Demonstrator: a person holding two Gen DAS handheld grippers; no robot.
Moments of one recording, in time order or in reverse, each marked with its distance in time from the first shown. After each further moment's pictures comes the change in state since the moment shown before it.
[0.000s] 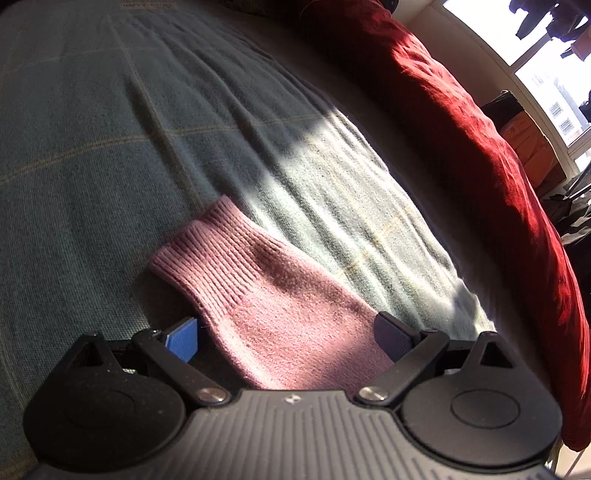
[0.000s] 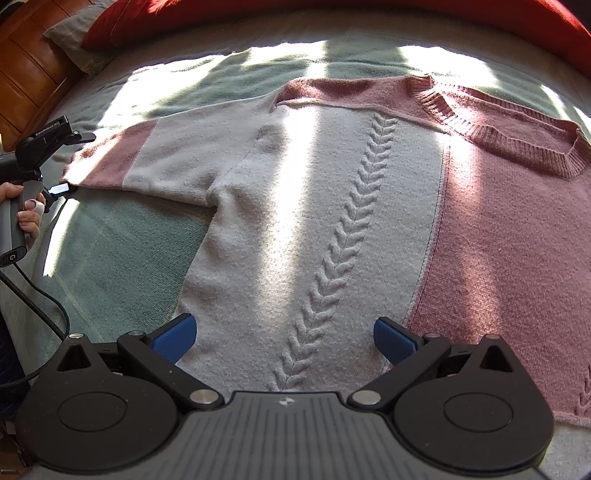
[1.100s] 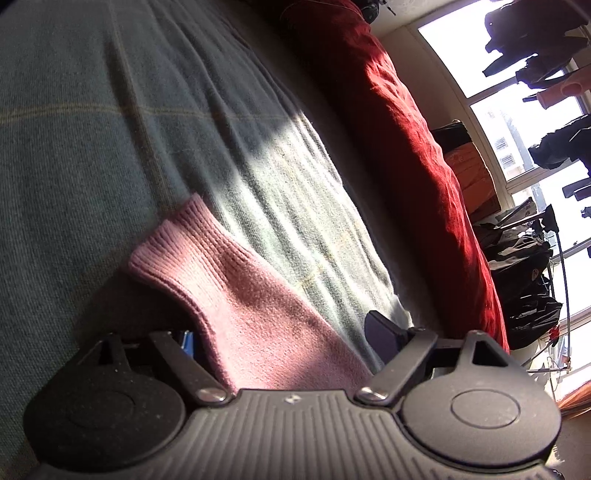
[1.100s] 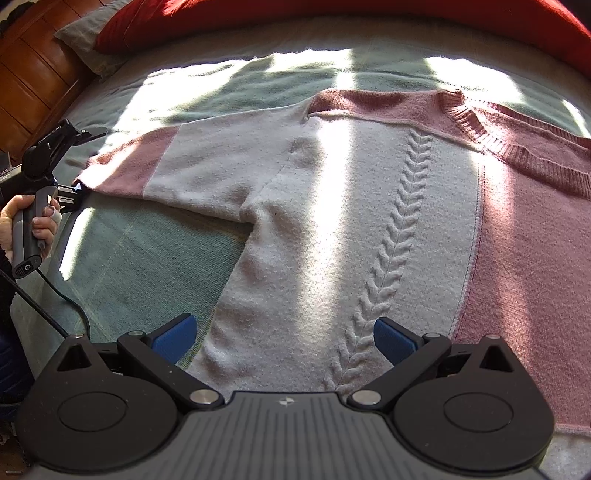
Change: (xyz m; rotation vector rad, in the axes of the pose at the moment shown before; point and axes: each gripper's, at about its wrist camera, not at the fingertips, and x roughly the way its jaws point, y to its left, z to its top) left arm 0.012 0.039 0.006 -0.139 0.032 -0.330; right arm 0.006 0.020 0.011 -0.013 -0.015 0.036
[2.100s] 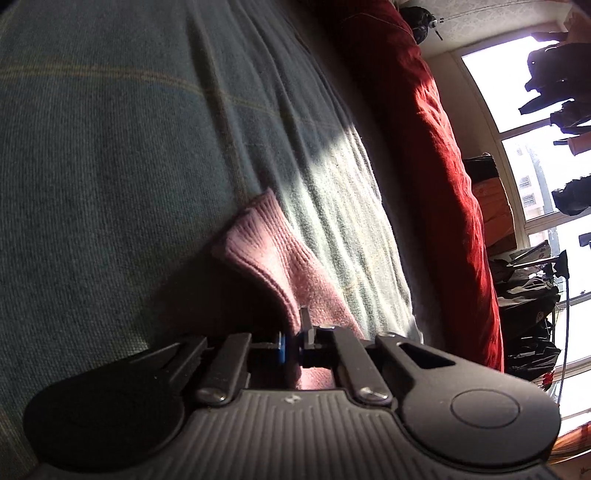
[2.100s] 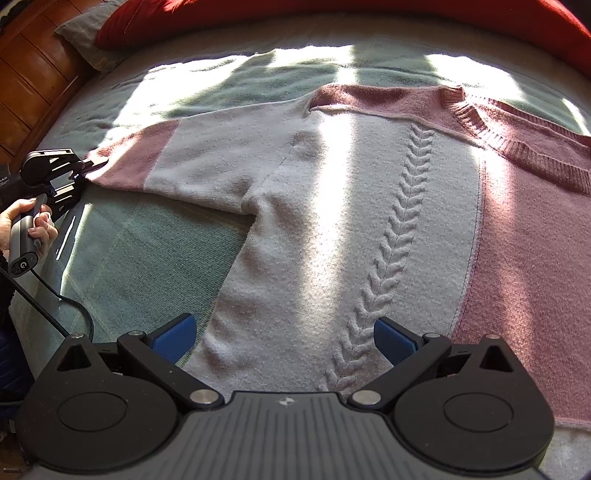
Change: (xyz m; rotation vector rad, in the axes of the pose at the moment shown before) left arm -0.010 0.027 -0.004 -0.138 -0.013 0.074; right arm 0.001 0.003 -0.005 -0.008 0.003 -0.012
